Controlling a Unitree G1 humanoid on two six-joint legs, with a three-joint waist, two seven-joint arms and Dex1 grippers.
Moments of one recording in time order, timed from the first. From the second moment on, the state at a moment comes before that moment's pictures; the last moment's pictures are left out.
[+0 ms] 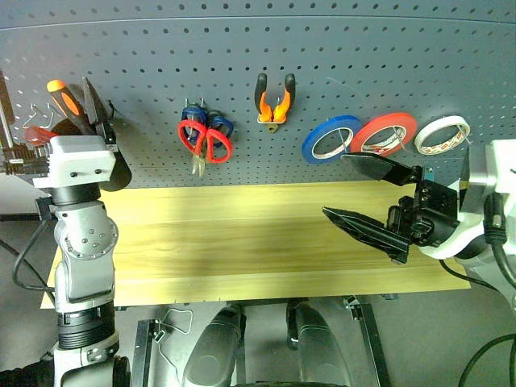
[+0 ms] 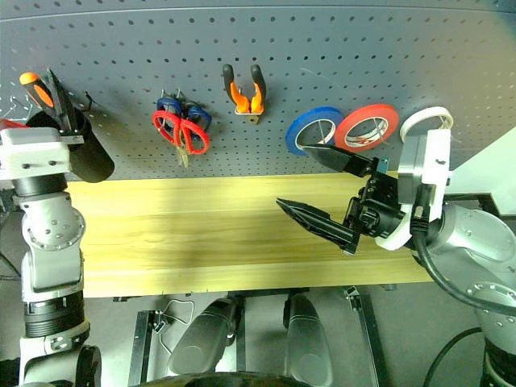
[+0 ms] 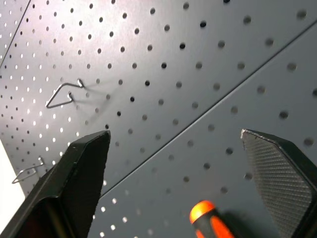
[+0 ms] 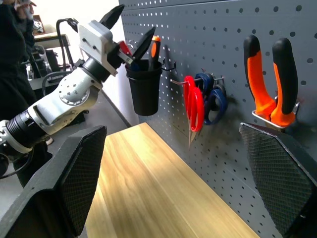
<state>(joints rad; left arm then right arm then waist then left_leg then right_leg) -0.32 0.37 0.30 -0.32 0.41 -0.22 0.23 -0.12 -0.86 -0.36 -0.76 1.16 0.55 0.61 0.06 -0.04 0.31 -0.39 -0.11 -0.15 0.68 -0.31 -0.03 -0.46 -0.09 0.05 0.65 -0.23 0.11</state>
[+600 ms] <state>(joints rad) -0.39 0.30 -0.11 -0.72 -0.03 0.27 -0.35 -0.08 -0.74 -0.26 -0.73 0.98 0.50 0.66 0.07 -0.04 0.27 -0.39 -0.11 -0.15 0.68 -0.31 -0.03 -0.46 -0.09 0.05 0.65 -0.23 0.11</state>
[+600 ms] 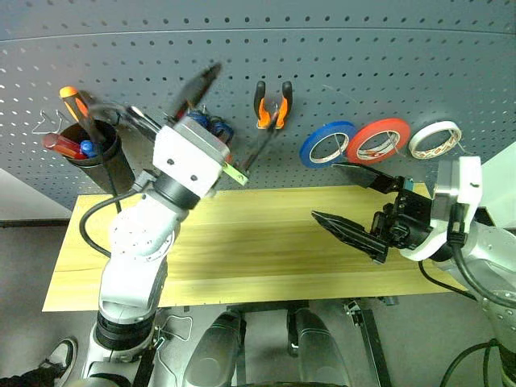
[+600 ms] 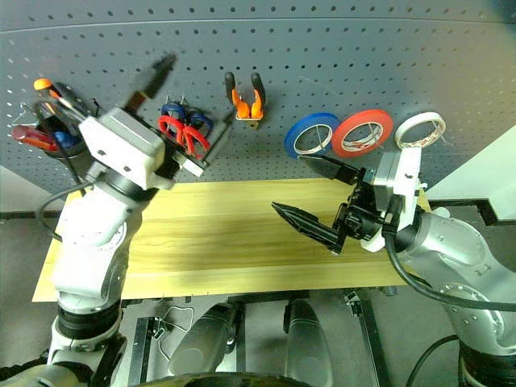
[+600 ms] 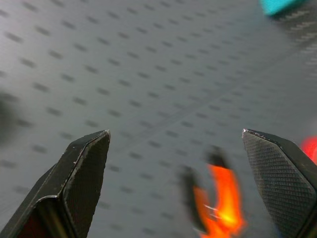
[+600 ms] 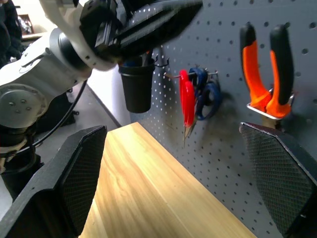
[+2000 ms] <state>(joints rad) 0.31 0.32 -0.05 -0.15 -0.18 0.12 -0.50 0.52 -0.33 0.03 -0.31 0.44 0.15 0.58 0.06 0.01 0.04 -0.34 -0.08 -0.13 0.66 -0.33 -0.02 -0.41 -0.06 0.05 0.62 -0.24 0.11</state>
